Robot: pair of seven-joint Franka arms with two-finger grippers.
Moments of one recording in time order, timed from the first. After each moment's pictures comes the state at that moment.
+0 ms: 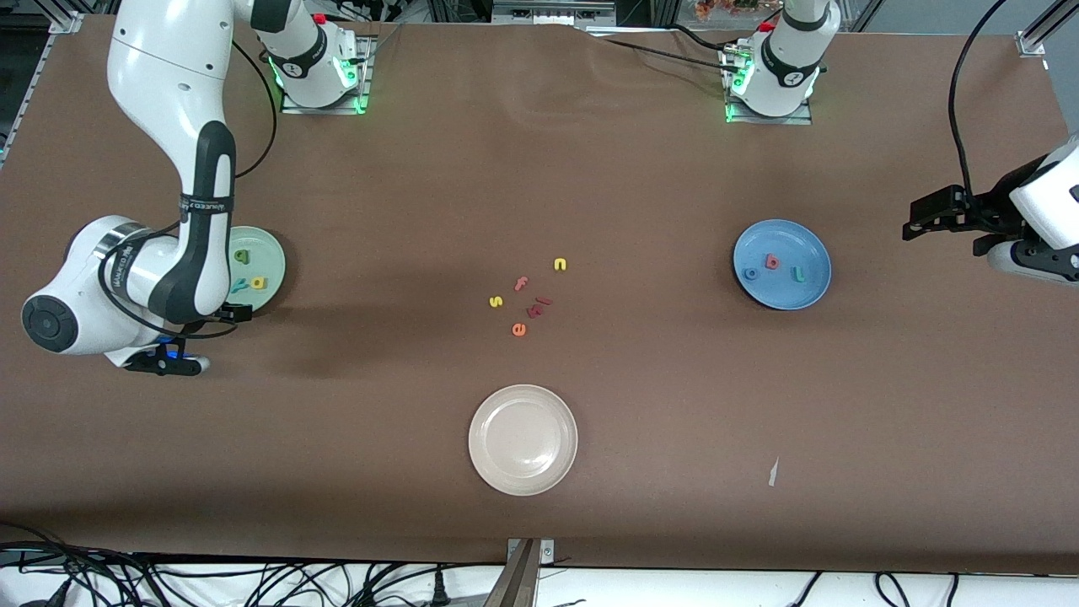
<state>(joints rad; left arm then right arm) 0.06 0.14 -0.06 -1.47 -0.06 1.52 0.18 0.66 0.79 -0.90 -1.60 0.53 1.74 -0.28</state>
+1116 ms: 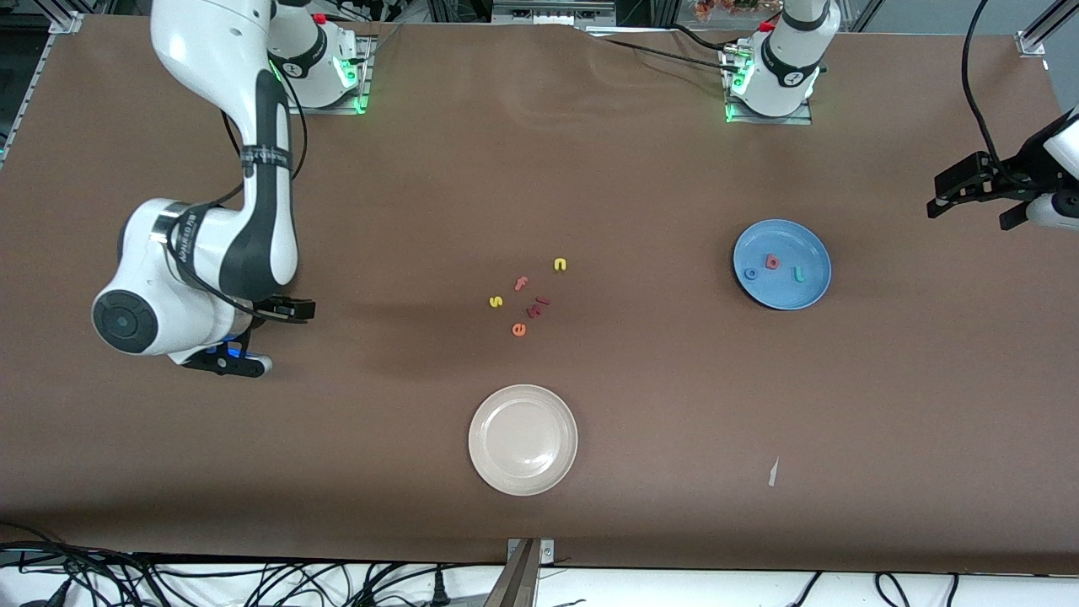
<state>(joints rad) 0.05 -0.02 0.02 -1.65 -0.06 1.62 0.19 0.78 0.69 -0.85 -1.48 0.44 1.56 0.00</state>
